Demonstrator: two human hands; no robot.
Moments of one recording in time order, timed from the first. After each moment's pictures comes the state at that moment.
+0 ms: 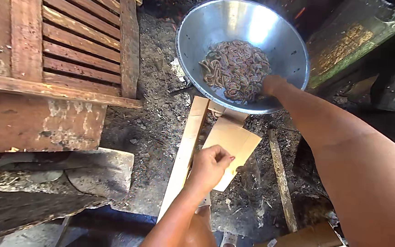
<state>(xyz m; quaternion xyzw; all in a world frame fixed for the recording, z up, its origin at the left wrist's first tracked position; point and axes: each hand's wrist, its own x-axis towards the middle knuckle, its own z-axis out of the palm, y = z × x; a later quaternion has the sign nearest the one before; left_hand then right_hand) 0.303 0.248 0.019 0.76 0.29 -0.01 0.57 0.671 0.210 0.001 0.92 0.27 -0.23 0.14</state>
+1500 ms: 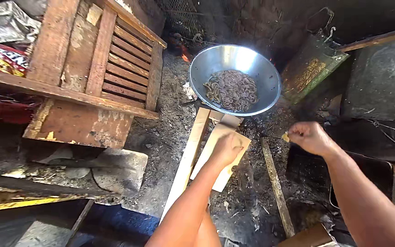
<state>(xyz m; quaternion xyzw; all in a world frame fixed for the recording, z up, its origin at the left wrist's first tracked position) 0.325 0.189 0.064 0.86 0.21 -0.05 0.46 0.519 -0.043 0.116 0.86 0.37 -0.18 -0.30</state>
